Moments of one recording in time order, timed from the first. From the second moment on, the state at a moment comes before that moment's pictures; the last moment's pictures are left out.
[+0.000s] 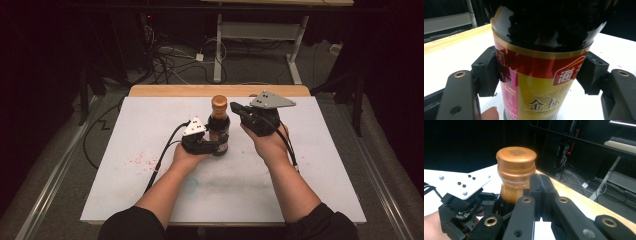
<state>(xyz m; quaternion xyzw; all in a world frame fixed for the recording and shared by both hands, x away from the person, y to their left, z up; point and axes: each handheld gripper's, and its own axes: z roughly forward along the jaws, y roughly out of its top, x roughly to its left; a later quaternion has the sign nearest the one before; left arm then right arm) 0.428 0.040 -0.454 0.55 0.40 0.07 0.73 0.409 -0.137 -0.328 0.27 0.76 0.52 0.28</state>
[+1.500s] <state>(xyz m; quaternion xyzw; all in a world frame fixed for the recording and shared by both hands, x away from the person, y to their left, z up) 0.427 0.038 -0.454 0.56 0.40 0.08 0.72 0.411 -0.127 -0.316 0.24 0.79 0.49 0.29</state>
